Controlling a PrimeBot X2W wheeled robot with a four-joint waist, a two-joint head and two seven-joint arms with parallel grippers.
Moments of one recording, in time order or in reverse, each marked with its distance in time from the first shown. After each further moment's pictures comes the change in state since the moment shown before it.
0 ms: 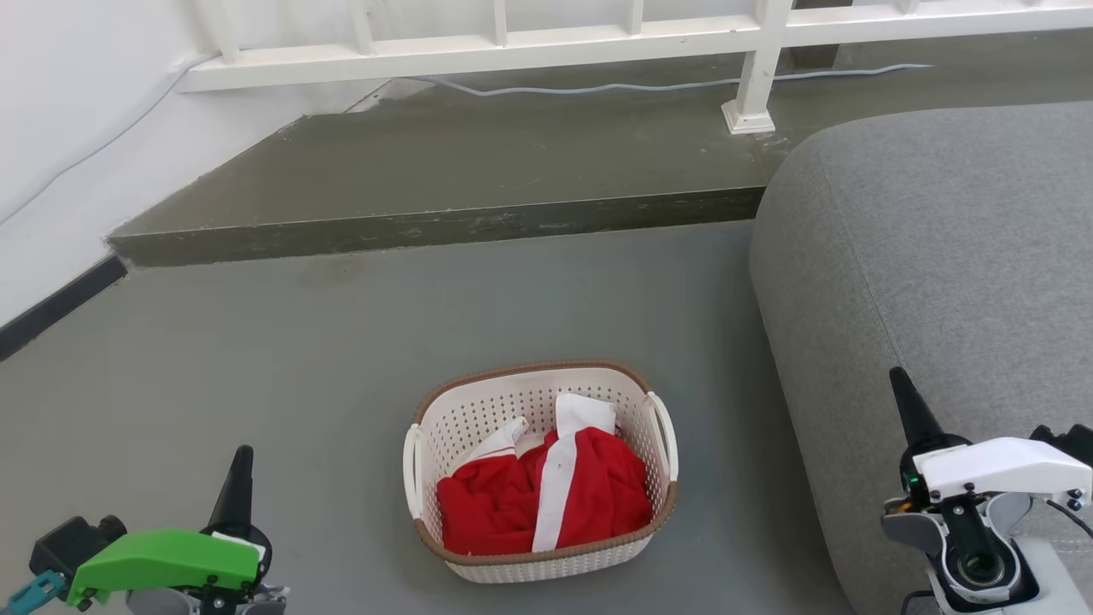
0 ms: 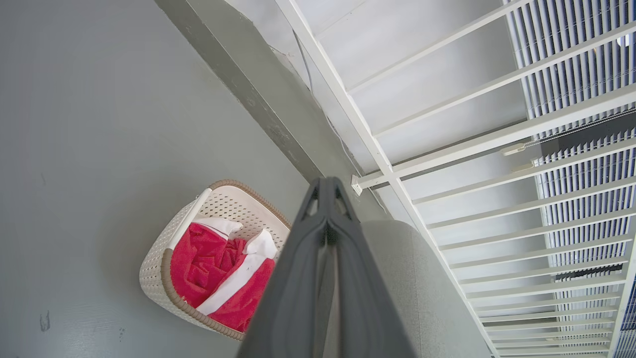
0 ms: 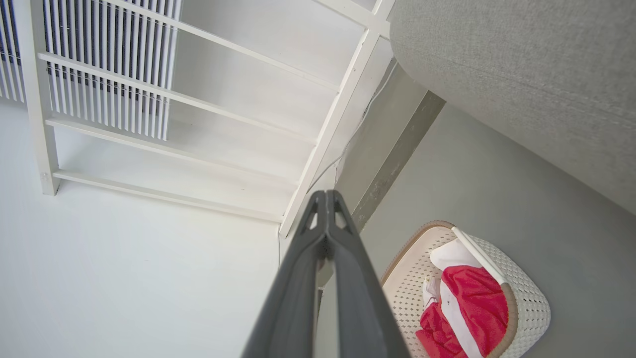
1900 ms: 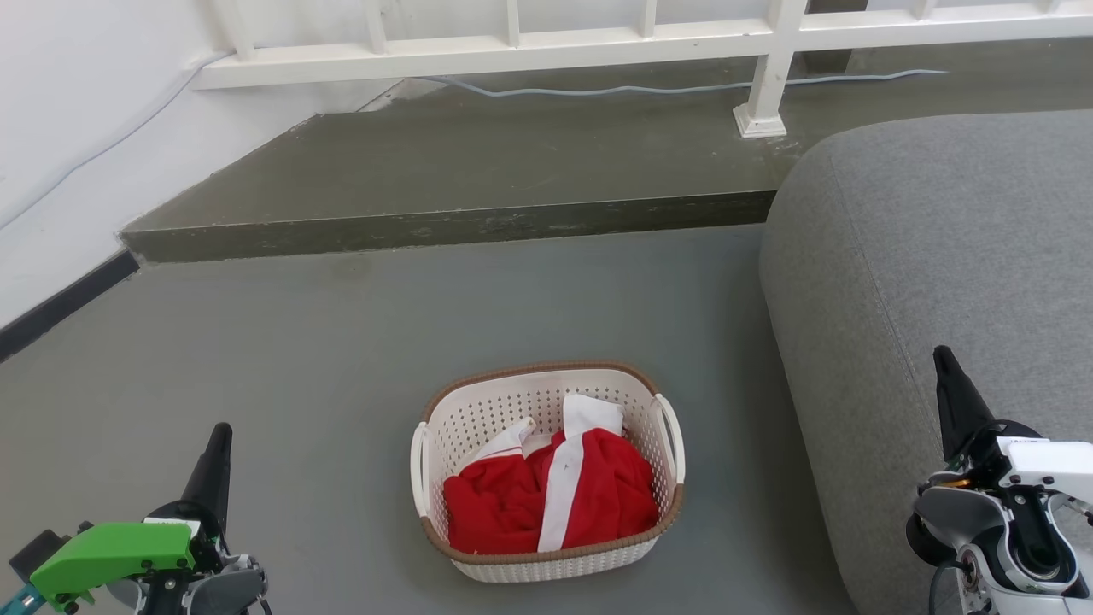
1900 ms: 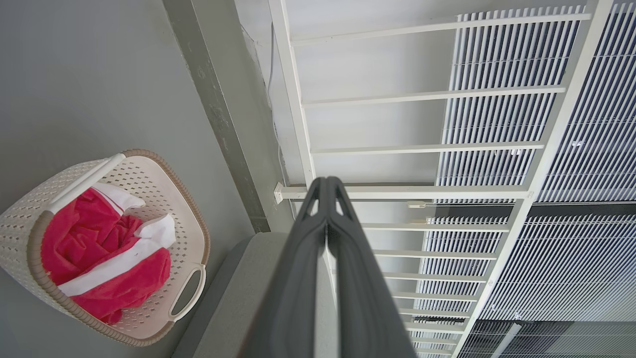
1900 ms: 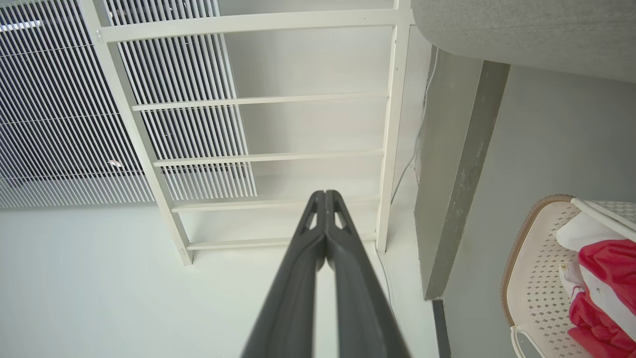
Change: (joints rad) left arm -0.057 -0.022 0.097 0.067 -0.415 -0.083 0.097; right arm -0.017 0.031 -0.145 0.001 0.403 0.074 0.104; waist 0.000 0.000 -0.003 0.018
